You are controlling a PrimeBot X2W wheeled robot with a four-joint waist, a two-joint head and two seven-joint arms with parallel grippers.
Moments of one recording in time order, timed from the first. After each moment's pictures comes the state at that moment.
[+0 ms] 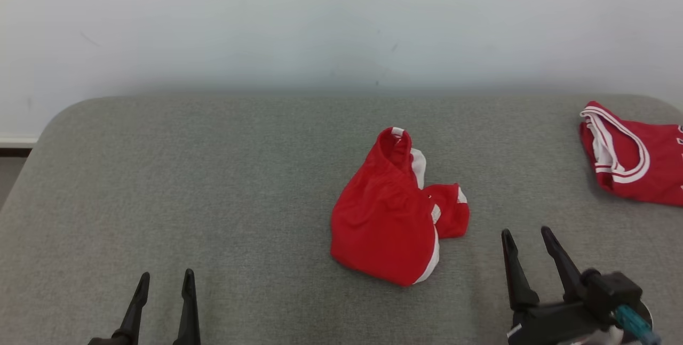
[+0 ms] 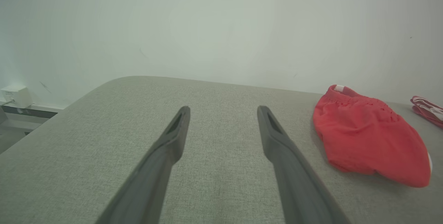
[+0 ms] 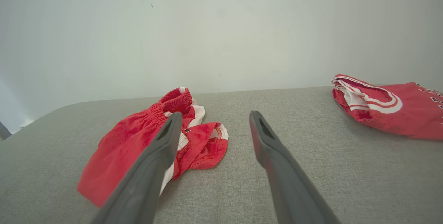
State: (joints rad) left arm 0.05 0.09 0.01 0.12 -0.22 -0.11 -0.26; right arm -0.05 -0.10 0.06 0.22 0.24 0.13 -0.22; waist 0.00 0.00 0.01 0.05
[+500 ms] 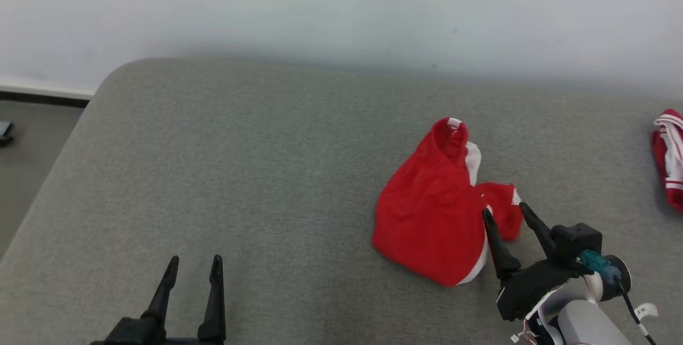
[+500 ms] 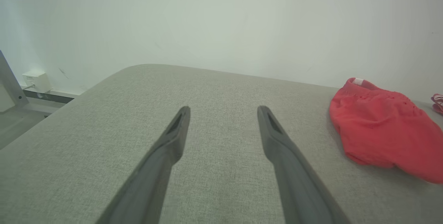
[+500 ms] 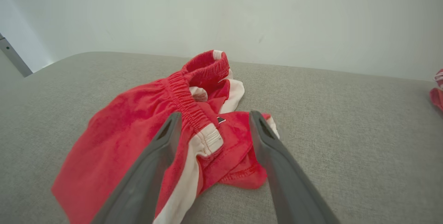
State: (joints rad) left arm -0.01 0.07 -0.05 0.17 -0.21 -0.12 -0.26; right arm -0.33 -0.18 0.20 0.59 0.26 0.13 -0.21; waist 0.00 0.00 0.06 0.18
